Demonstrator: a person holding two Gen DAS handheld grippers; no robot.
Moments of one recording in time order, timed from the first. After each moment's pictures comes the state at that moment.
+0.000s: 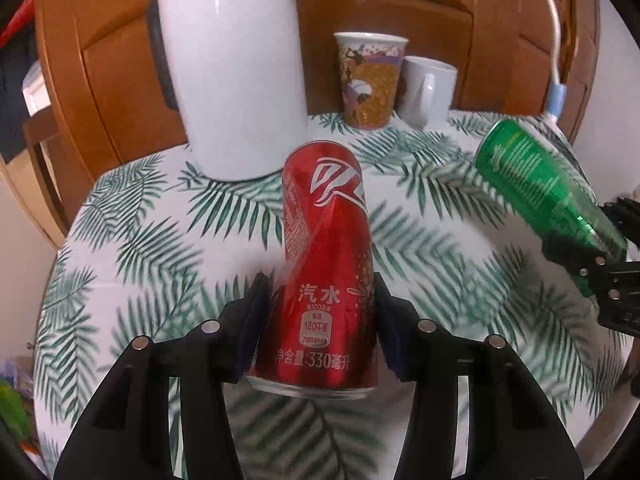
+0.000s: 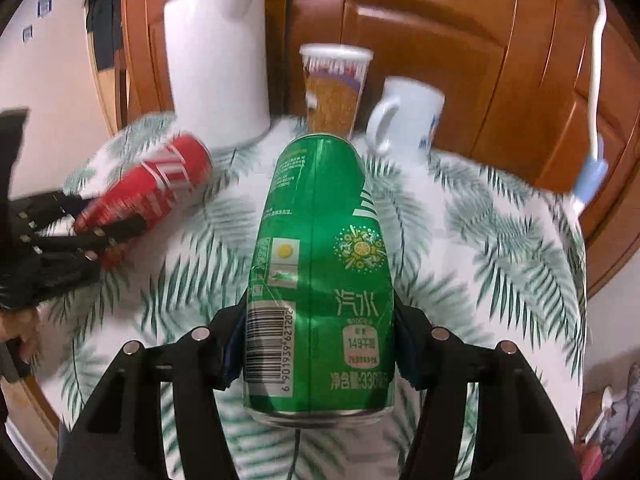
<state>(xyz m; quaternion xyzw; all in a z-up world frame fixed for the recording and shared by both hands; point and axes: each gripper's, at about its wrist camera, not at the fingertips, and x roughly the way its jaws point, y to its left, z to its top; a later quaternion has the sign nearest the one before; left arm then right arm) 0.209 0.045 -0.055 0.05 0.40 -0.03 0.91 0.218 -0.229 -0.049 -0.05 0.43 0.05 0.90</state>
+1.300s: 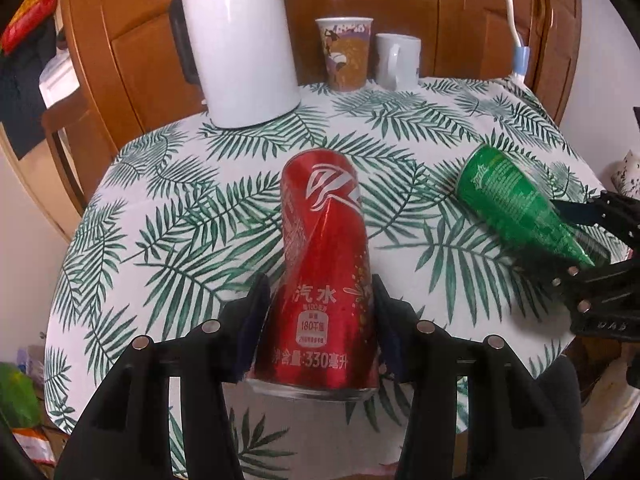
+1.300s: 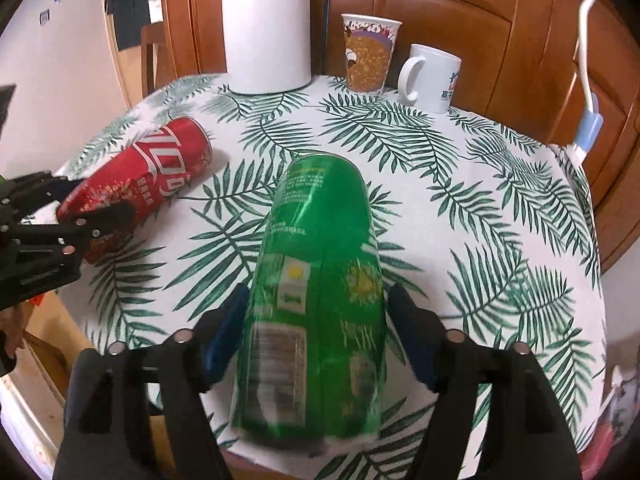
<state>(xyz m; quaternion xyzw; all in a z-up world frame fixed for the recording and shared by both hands) 0.116 0.033 -0.058 0.06 0.41 -0.03 0.91 0.142 -0.201 -0.066 -0.05 0.45 0.07 0.89</state>
